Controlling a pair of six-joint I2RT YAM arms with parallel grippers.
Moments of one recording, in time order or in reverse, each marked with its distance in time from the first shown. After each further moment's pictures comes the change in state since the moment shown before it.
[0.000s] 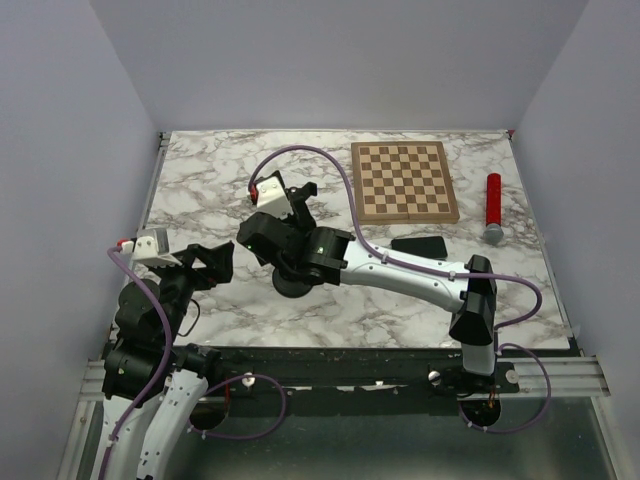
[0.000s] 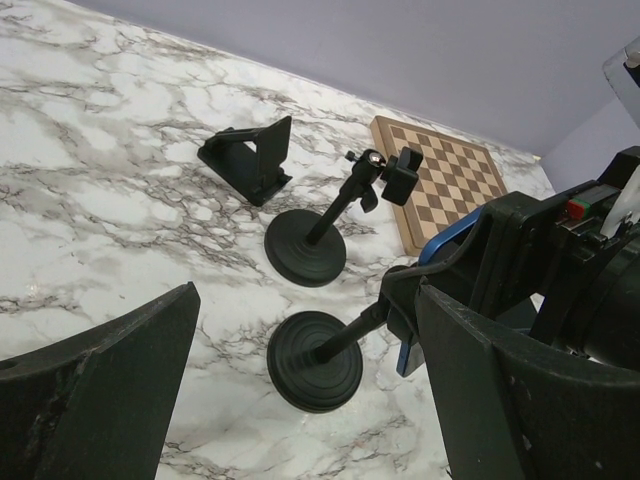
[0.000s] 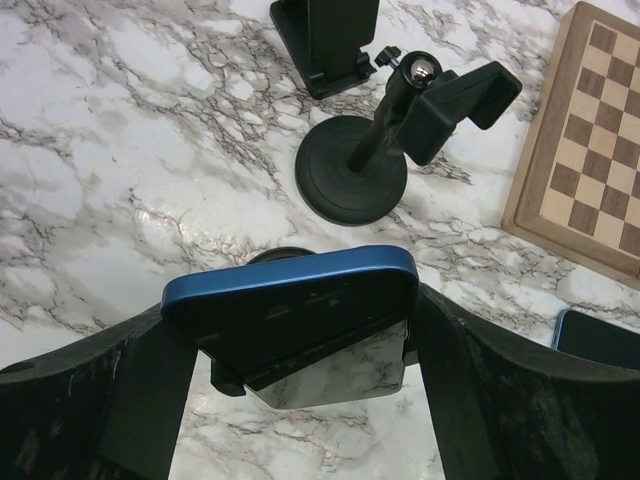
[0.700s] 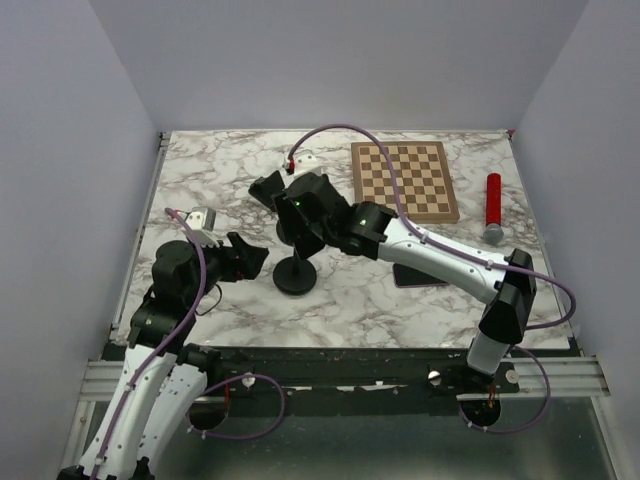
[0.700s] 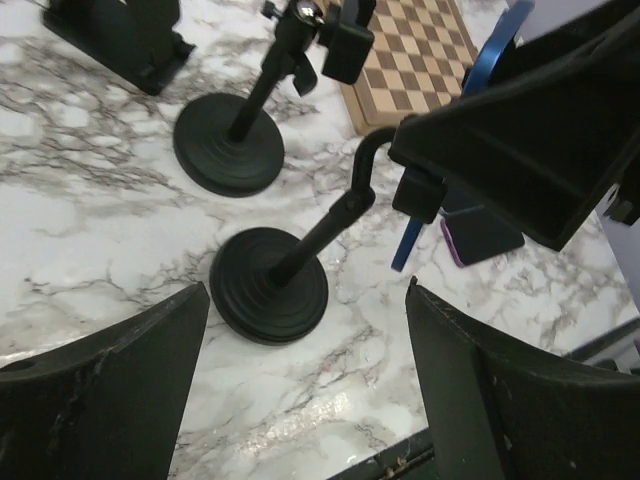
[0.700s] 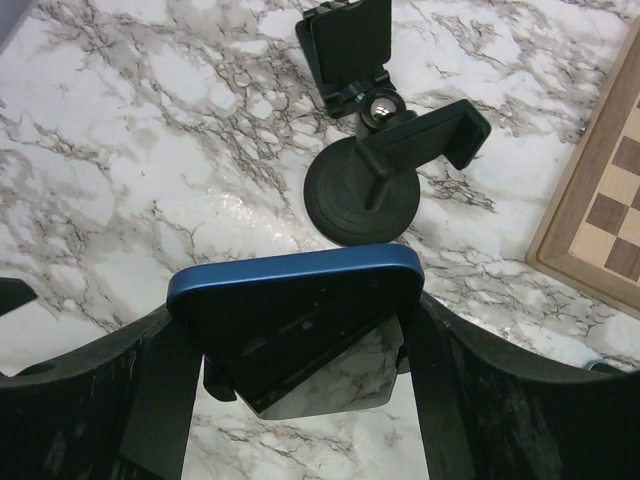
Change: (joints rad) left arm 0.000 0.200 -0.080 0.082 0.265 -0.005; right arm -0.168 -0.159 -0.200 0.188 -0.289 -0.085
